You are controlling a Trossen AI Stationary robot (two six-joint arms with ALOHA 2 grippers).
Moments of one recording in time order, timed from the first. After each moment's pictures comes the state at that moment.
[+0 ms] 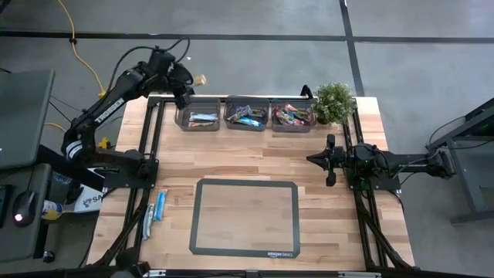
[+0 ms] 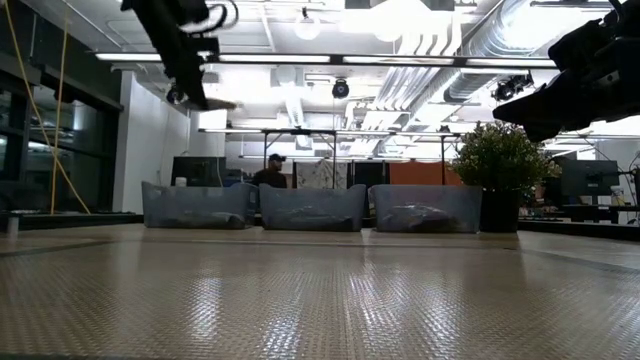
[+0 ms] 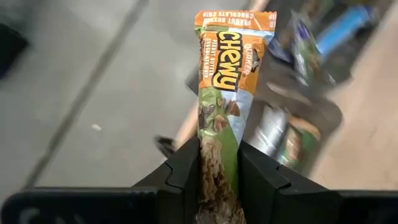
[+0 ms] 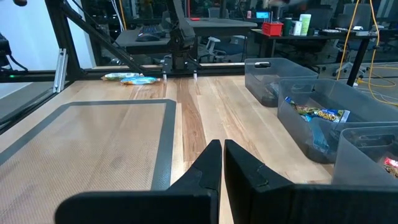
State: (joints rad) left arm 0.93 1.24 1.28 -0.86 -0.01 0.51; right arm -0.03 0.15 0.01 0.04 0.06 0.03
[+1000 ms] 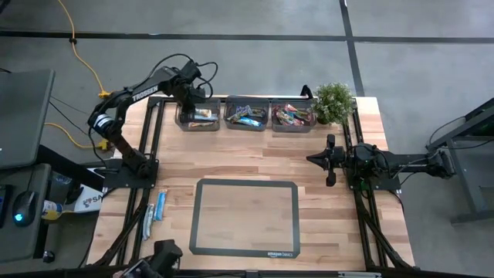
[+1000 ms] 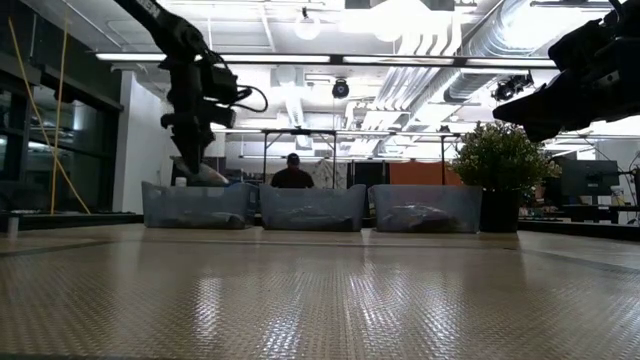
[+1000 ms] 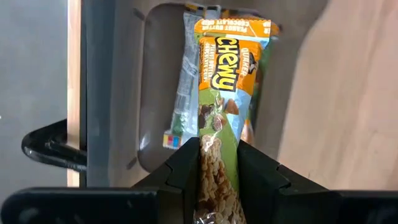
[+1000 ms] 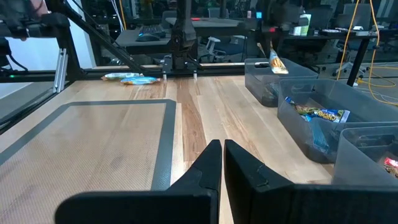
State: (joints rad) left arm 0.93 1.61 1.28 -1.02 0.07 0.81; right arm -0.03 0.15 0.01 0.04 0.06 0.03
